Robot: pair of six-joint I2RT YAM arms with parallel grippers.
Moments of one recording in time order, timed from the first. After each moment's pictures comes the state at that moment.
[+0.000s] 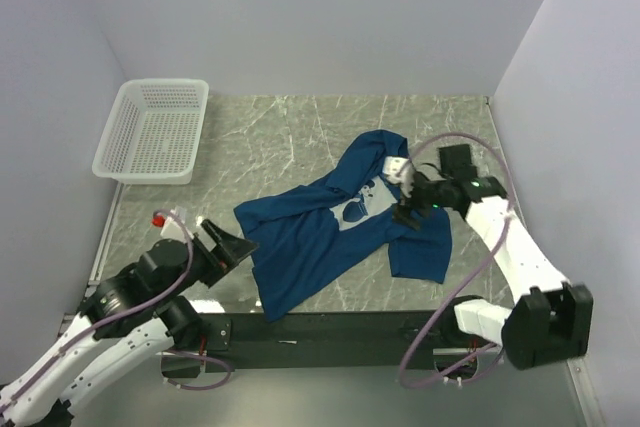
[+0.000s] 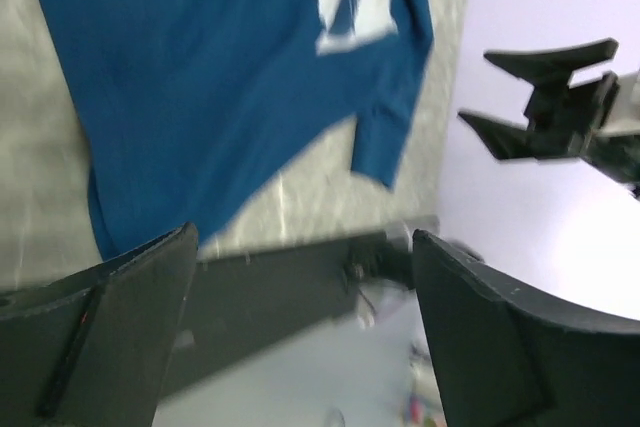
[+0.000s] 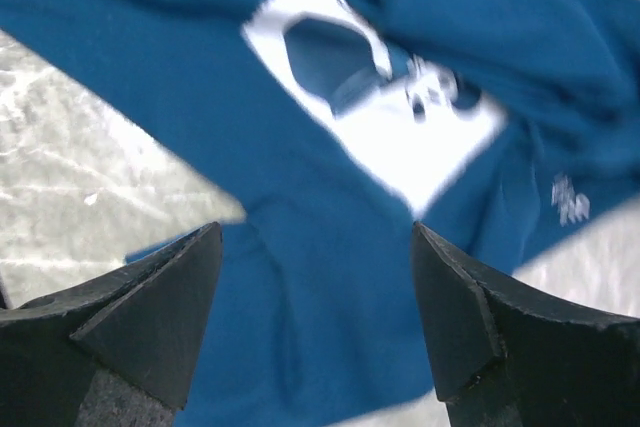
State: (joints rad) left arm -0.82 0.25 0.62 -0.86 -0.16 -1.30; right arm 0.10 1.13 0.90 -0.75 -0.71 -0.97
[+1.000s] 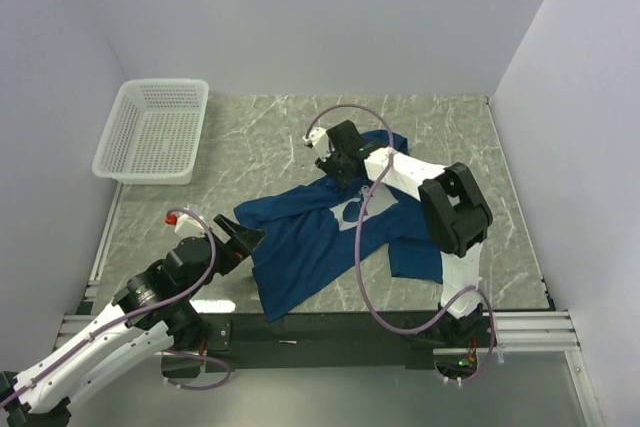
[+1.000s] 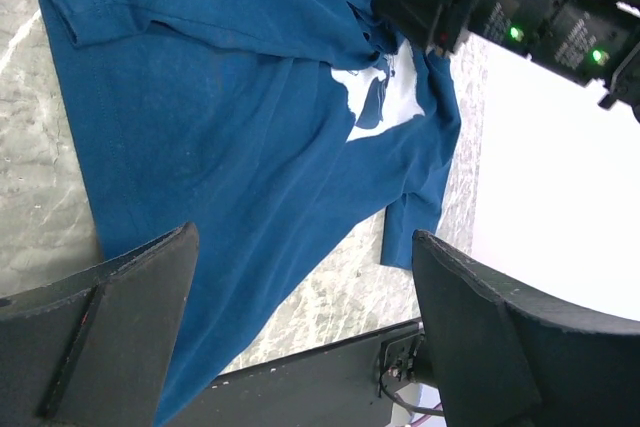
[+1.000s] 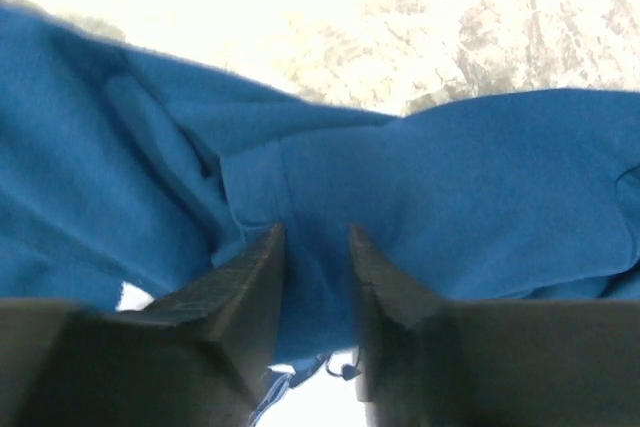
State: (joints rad) left arm -0.82 0.33 0.40 -0.53 -0.34 -1.24; right arm 0.58 1.96 1.39 -0.36 0.00 -0.38
